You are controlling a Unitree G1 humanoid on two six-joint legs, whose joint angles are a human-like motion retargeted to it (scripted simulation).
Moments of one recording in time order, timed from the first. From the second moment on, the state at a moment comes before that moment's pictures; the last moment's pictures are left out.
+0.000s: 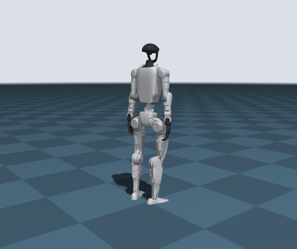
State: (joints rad) left arm 0.05 0.13 0.43 1.53 0.18 0.08 -0.21; right arm -0.03 -0.14 -0.09 1.67 -0.63 -0.07 0.07; waist -0.05 -0.02 -0.06; left_leg 0.00 0.00 0.31 0.04 -0.08 -0.03; right_leg 0.03 -0.09 -0.43 -0.02 -0.06 0.04
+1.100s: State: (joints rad) left arm 0.08 0.16 0.41 1.70 0.26 0.13 -0.19; right arm -0.23 -0.06 0.12 1.61 -0.61 -0.11 0.21; waist -0.09 0.03 -0.05; left_leg 0.02 0.01 0.34 0.01 -0.08 -0.02; right_leg 0.00 -0.08 -0.36 0.00 -0.04 0.05
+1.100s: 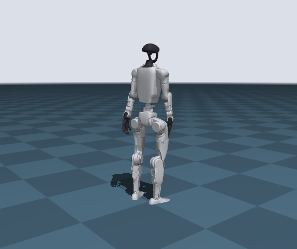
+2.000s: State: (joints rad) left arm -0.29 0.08 0.28 1.37 0.27 -0.01 -0.23; right arm 0.14 -0.23 -0.04 1.70 -0.53 0.05 -0.01; waist -0.08 0.03 -0.08; left_leg -0.02 0.04 0.33 0.03 -0.06 -0.05; right_leg -0.02 -0.06 -0.36 0.00 -0.06 0.03
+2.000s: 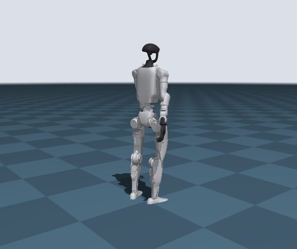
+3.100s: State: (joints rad) left arm -0.15 0.04 0.34 1.43 0.16 0.07 -0.18; right arm 0.10 -0.22 -0.02 1.70 -0.52 0.13 -0.18; waist -0.06 0.02 -0.06; left_leg -0.01 0.03 0.34 0.03 -0.06 -0.04; right_leg -0.01 -0.07 -0.35 0.00 -0.05 0.02
